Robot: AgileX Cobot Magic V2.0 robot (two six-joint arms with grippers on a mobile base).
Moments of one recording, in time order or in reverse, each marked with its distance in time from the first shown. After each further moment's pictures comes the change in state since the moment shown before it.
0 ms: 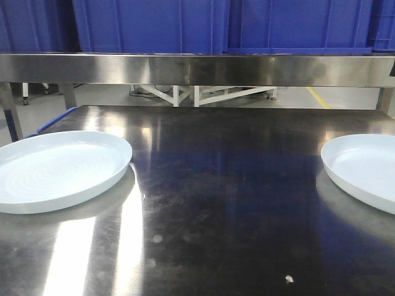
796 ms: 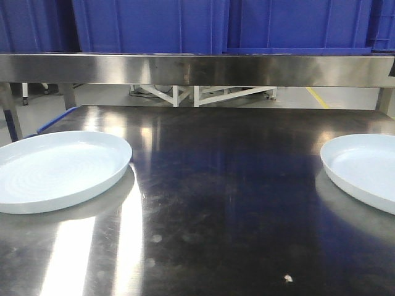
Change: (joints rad) left arm 0.000 -0.096 -0.004 0.014 0.019 0.002; right arm 0.000 -0.119 0.005 0.008 0.136 -0.001
